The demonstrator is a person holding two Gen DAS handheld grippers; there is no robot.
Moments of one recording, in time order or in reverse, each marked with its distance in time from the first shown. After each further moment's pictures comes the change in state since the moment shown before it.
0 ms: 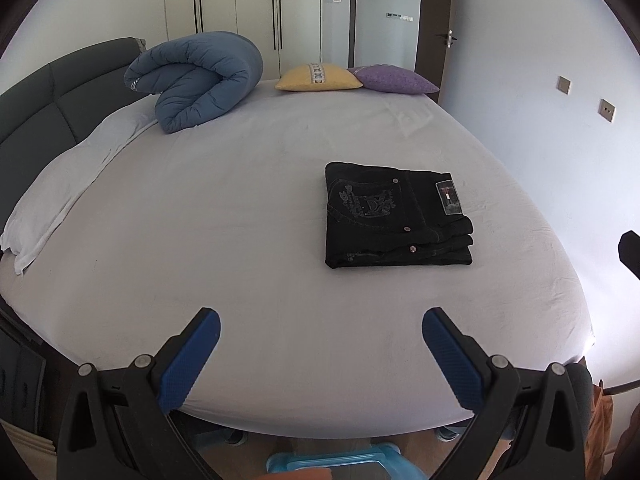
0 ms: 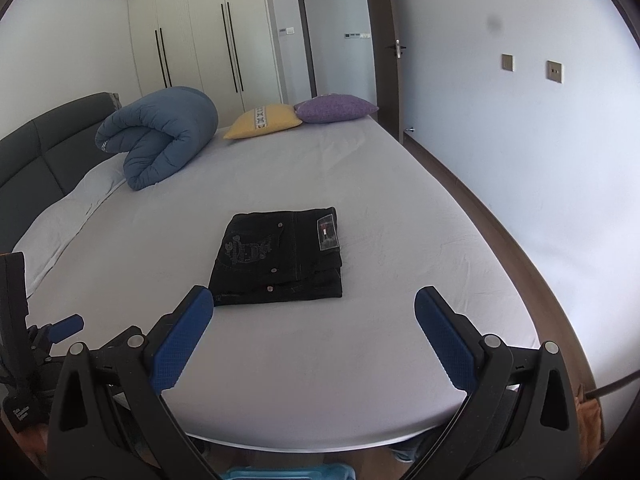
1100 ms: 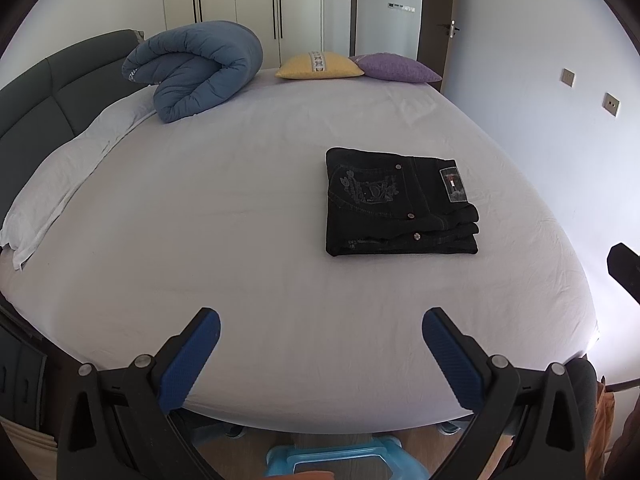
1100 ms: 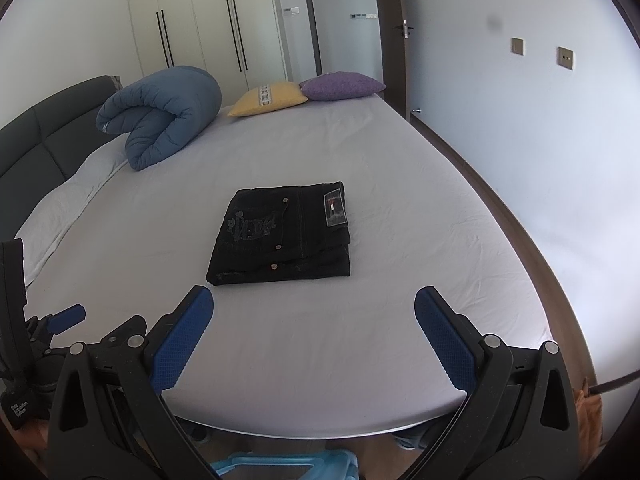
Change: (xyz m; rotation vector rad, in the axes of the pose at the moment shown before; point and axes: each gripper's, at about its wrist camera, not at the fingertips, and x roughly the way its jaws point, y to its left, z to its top) left arm 0.016 -0.002 -0.004 0.004 0.041 -0.006; right arm 0.040 0.006 -0.014 -0.014 0.070 0.017
